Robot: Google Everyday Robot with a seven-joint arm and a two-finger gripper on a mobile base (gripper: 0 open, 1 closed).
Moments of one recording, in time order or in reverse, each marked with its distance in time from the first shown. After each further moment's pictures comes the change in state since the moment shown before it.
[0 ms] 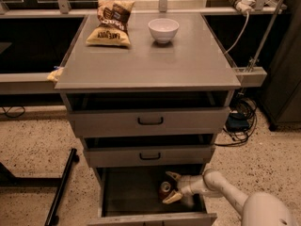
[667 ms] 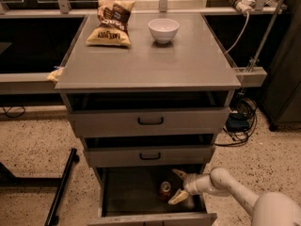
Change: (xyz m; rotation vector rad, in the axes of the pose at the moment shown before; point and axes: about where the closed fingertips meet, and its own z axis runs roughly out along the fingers) arm -0.007 0.000 -0.036 0.004 0.028 0.057
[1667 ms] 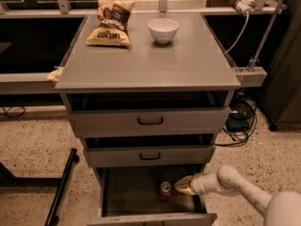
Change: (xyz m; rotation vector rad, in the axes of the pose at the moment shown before) arm -0.002 0.006 -0.041 0.000 0.066 0.012
